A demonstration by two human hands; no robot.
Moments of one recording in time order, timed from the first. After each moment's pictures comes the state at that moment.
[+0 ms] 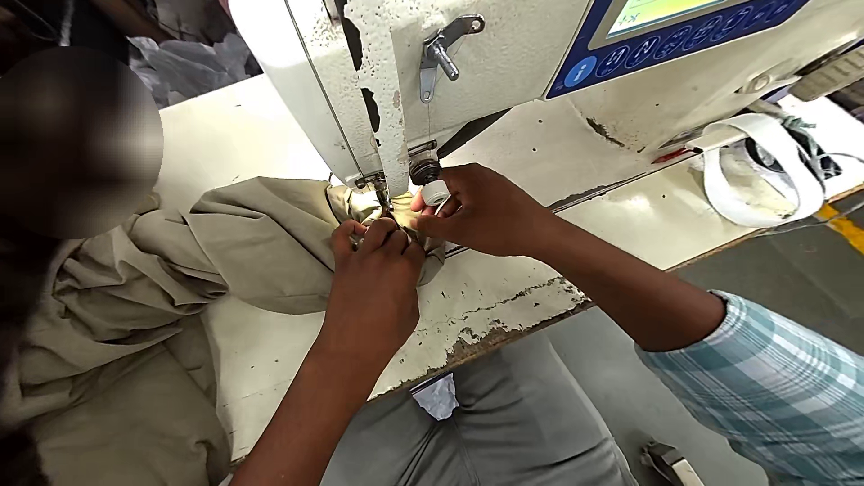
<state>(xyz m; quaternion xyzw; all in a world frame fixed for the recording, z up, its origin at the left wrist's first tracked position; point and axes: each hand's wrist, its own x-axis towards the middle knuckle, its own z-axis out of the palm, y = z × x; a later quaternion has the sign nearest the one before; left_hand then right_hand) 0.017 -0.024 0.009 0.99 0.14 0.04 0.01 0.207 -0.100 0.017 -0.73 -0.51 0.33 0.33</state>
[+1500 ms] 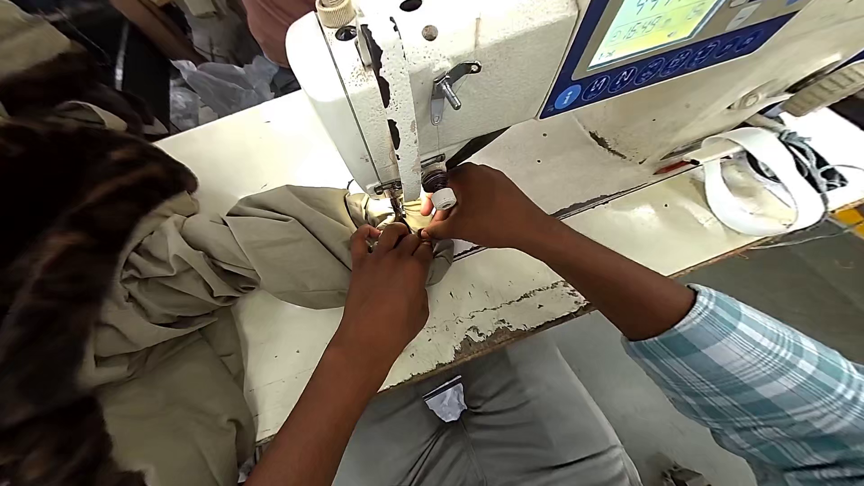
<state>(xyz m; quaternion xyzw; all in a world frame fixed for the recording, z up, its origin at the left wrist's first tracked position) 0.018 -0.026 0.011 0.99 0.16 0.02 0.01 0.204 -0.086 0.029 -0.77 -0.53 0.24 0.25</state>
